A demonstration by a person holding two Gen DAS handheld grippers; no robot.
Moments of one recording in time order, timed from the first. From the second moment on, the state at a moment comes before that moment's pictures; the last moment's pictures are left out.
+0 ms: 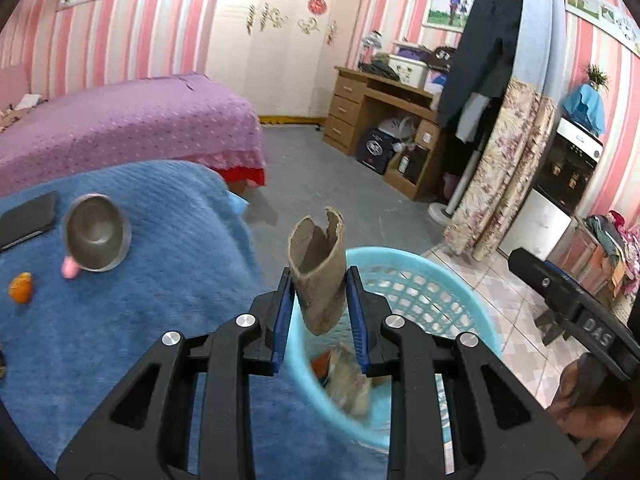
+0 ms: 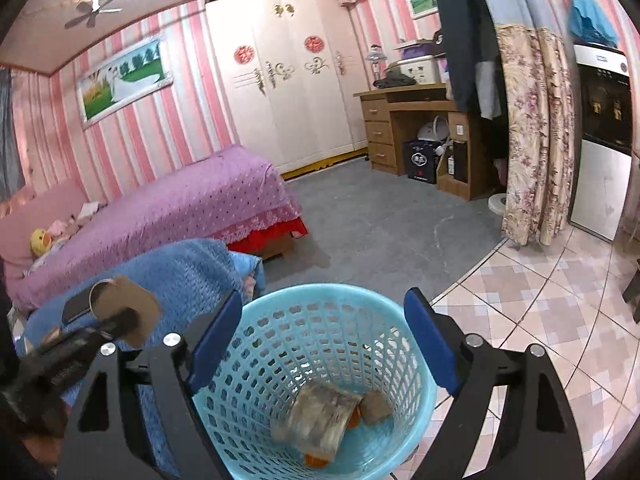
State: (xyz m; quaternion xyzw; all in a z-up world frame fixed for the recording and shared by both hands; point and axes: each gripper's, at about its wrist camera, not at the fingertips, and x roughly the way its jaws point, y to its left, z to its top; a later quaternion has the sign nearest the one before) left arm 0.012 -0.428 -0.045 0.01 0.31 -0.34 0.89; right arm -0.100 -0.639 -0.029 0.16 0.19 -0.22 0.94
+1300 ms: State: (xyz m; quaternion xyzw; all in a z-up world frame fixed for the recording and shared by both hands) left arm 0.037 0.025 -0.046 -0.05 0.29 0.01 0.96; right arm 0.033 -0.280 -0.054 -0.01 0.29 0.08 0.95
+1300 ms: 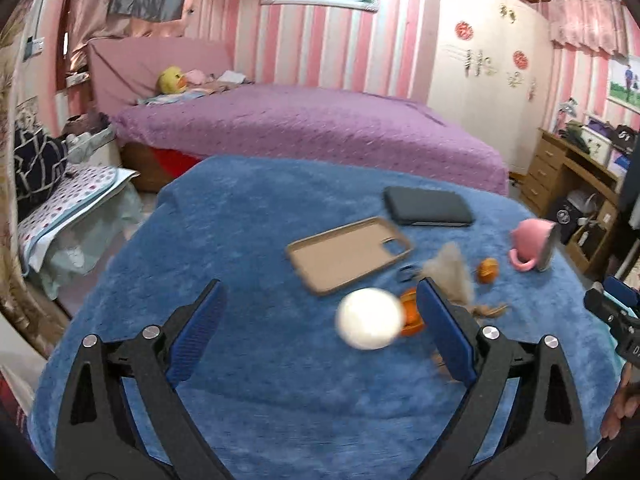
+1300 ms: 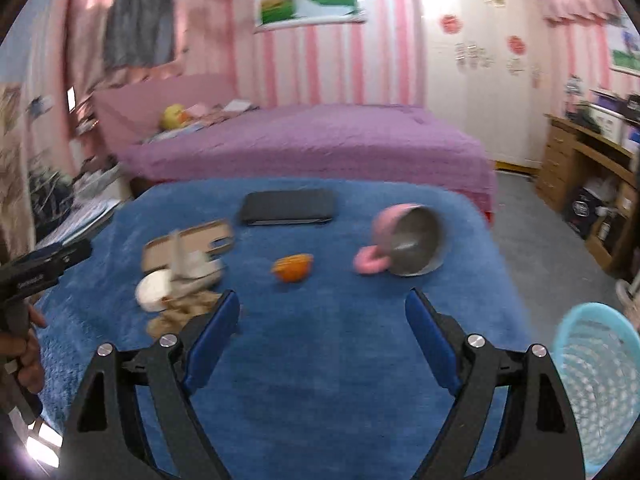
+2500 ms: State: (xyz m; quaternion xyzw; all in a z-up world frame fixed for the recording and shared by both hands) left arm 0.047 -0.054 -0.078 -0.03 0.36 -0.14 0.92; right arm 0.067 -0.267 -0.081 0.00 0.33 0.09 0.94
